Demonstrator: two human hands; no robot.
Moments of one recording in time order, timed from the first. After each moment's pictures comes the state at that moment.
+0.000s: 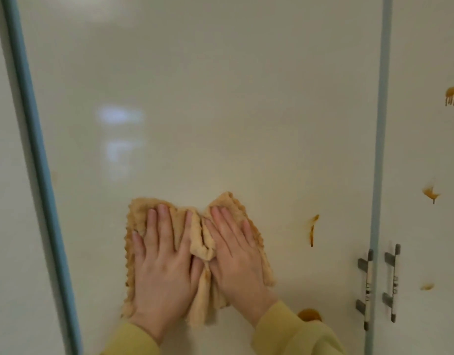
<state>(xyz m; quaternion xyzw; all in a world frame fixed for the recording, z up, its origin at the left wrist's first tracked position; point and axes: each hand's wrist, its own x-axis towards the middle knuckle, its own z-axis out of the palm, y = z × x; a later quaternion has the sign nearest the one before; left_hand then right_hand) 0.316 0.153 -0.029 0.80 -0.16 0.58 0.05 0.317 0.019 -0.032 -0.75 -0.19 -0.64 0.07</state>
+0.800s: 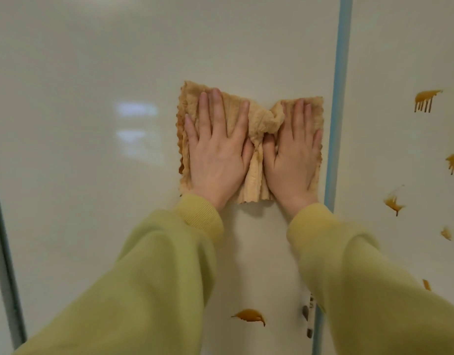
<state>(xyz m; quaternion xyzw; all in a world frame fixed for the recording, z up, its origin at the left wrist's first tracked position) 0.326 -0.029 0.114 0.74 -0.14 0.65 0.05 0.325 -0.149 0.107 -0.73 -0.05 -0.66 0.18</state>
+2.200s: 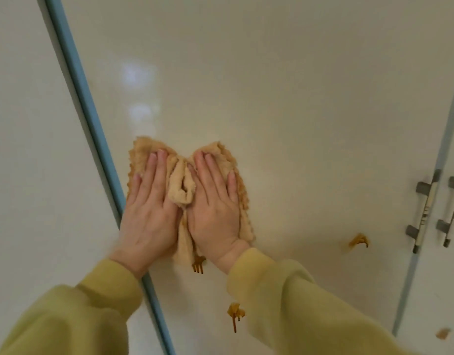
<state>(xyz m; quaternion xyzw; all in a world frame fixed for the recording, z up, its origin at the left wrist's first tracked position) 0.318 0.248 -0.050 0.78 -0.24 0.58 -0.04 0.324 0.136 -0.066 -0.74 -0.15 -0.64 0.16</state>
